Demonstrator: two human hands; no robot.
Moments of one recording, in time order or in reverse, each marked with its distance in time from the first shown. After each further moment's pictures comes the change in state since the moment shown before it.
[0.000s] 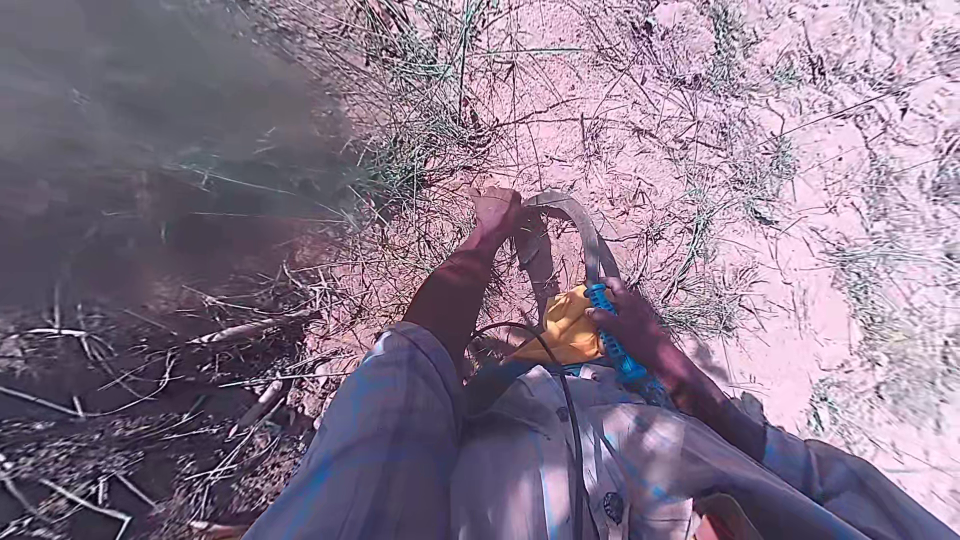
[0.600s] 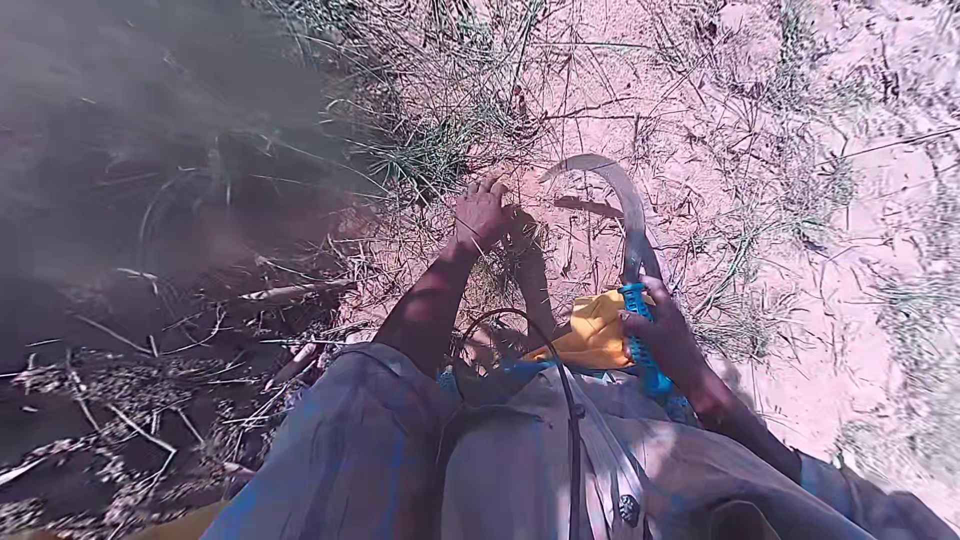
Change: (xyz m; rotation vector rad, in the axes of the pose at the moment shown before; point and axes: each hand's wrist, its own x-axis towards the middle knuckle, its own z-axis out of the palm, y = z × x) left_hand -0.054 -0.085 -0.016 -0.192 0.156 -0.039; right_hand 0.000 -0.005 0.010 0.019 0.052 -0.153
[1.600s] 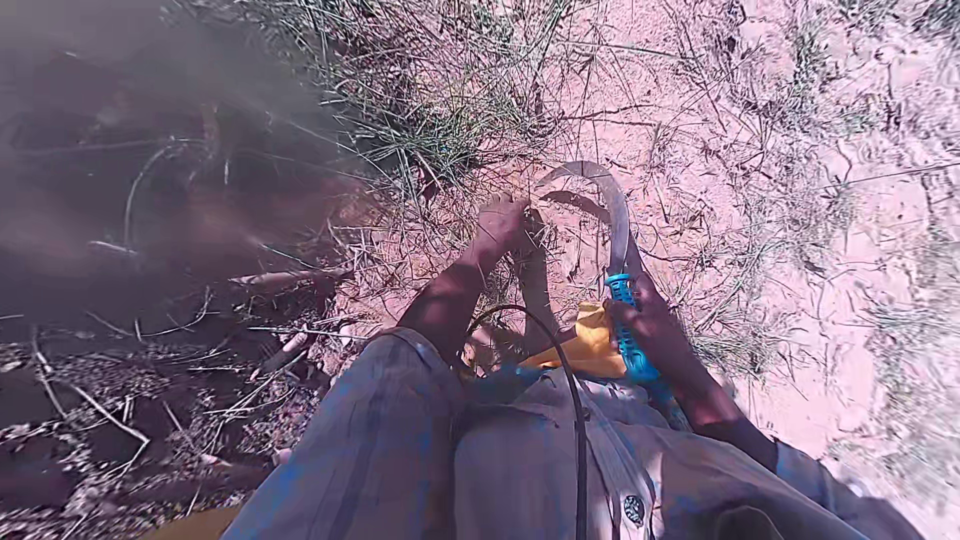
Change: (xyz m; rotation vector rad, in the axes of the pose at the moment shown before) left_hand 0.009 0.004 0.026 0.049 -0.108 0.012; right_hand 0.025 -0.020 0.020 -0.063 -0.045 0.035
